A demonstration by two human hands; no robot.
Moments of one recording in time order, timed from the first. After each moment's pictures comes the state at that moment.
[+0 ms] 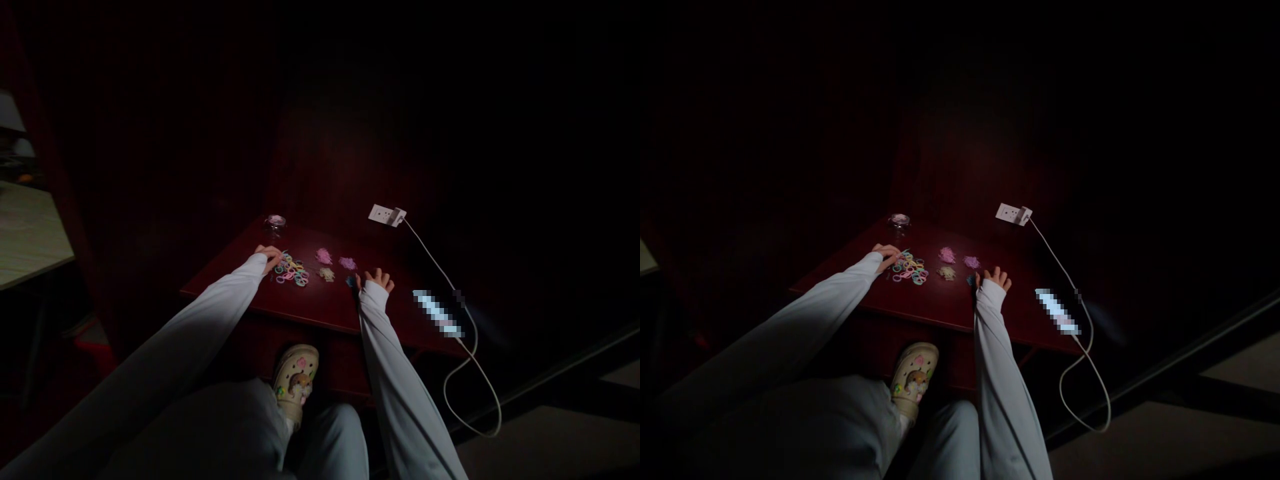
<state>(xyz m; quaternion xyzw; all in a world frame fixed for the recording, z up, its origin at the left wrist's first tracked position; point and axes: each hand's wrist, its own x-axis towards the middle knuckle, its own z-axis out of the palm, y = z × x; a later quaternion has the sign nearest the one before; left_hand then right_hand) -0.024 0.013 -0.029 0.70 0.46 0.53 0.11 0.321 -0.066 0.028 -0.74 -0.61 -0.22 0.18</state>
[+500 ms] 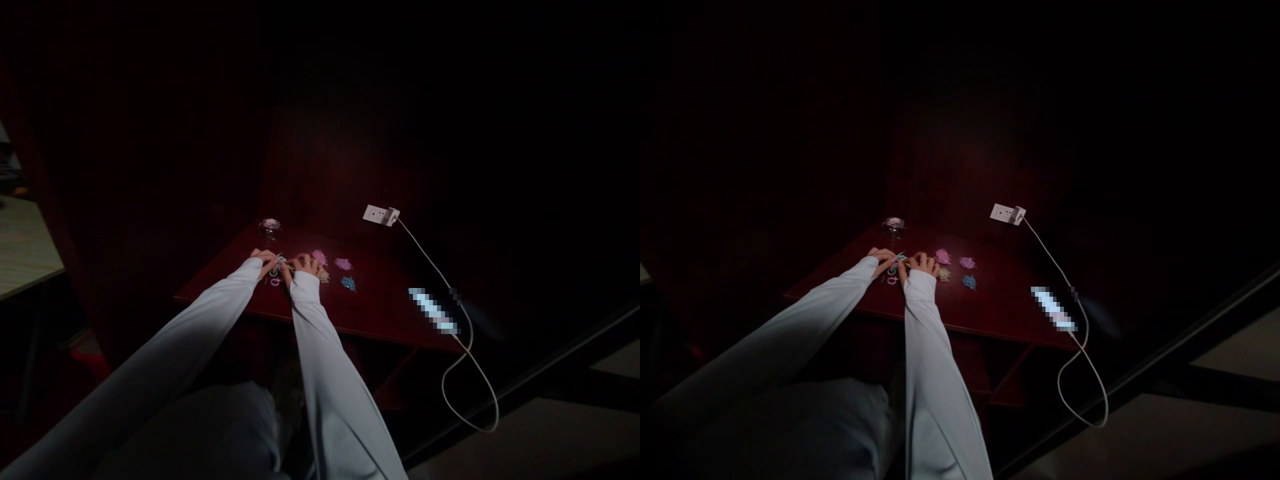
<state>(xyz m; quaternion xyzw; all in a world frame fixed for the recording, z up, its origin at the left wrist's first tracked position) -0.029 0.012 -0.027 0.74 0.45 0.49 0.10 0.151 -0.066 0.019 -0.57 -0.75 -0.12 0.31</state>
